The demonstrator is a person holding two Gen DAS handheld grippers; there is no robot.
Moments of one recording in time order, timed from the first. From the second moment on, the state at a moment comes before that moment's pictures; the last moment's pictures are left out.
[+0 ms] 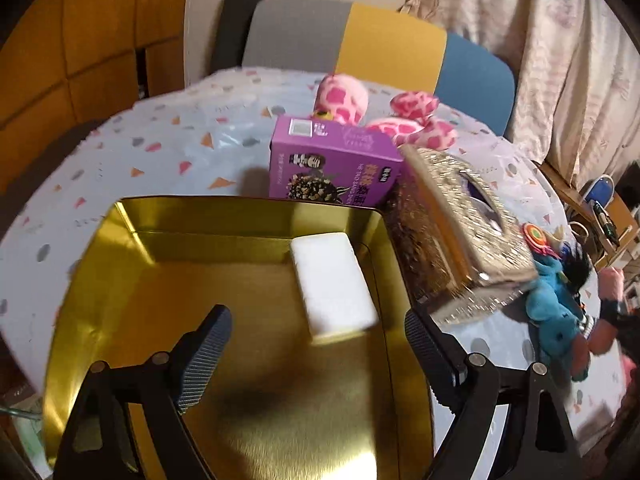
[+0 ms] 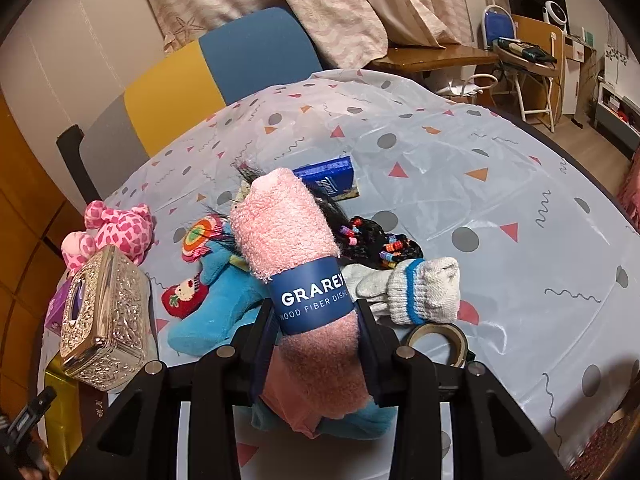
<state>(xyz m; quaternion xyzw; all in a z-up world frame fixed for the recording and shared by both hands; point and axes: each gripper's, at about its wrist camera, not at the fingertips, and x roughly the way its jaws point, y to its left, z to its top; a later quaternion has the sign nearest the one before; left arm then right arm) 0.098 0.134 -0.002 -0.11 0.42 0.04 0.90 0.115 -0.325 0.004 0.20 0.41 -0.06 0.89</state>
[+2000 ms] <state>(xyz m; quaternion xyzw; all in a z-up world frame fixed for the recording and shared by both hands) 0.010 0.170 0.020 -0.11 0.37 0.07 0.92 0.067 -0.037 0.027 0.01 0.46 0.15 0.88</state>
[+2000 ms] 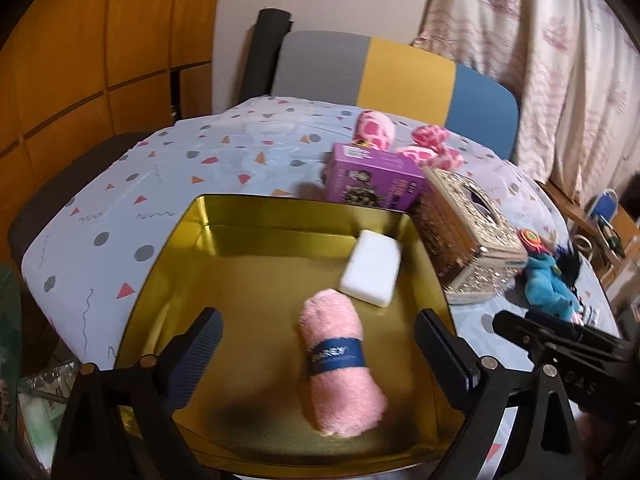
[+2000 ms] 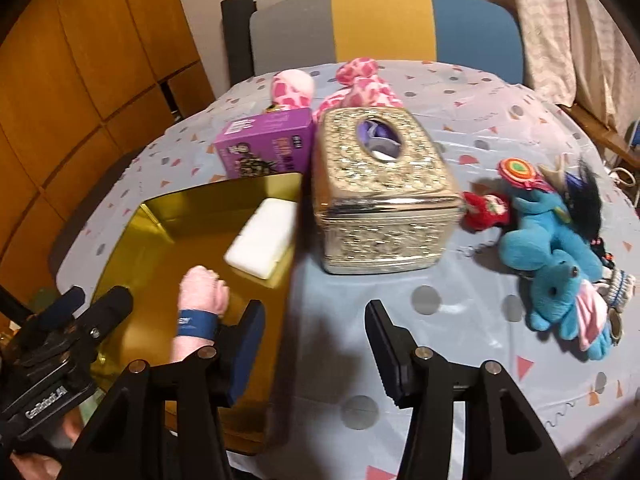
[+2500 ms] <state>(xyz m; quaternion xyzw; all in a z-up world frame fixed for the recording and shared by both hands) 0.013 0.123 0.019 -0.05 0.38 0.02 0.93 0.071 -0.112 0.026 0.03 0.44 0.07 0.89</state>
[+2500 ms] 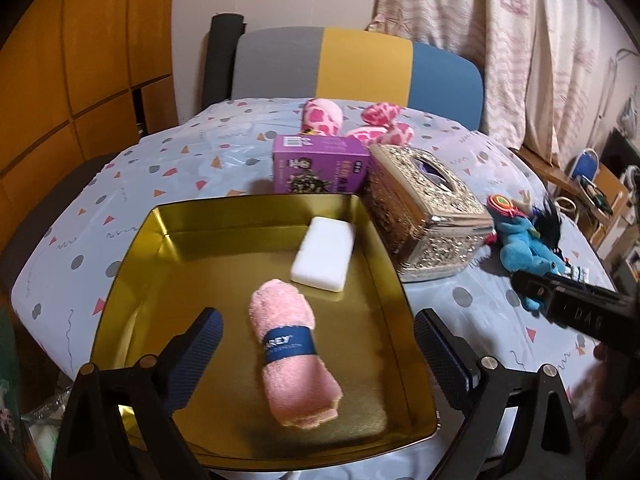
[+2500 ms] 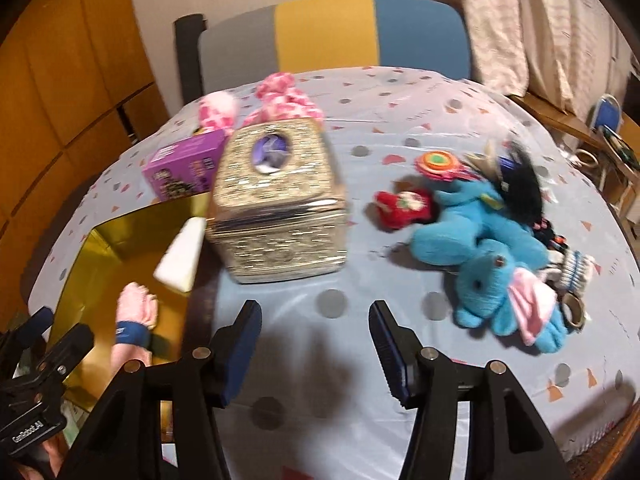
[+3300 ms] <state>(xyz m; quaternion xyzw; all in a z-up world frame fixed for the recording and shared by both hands) 0.029 0.031 0.017 0.00 0.40 -0.11 0.91 0.077 -0.319 0.041 0.14 0.44 -0.11 0.88</state>
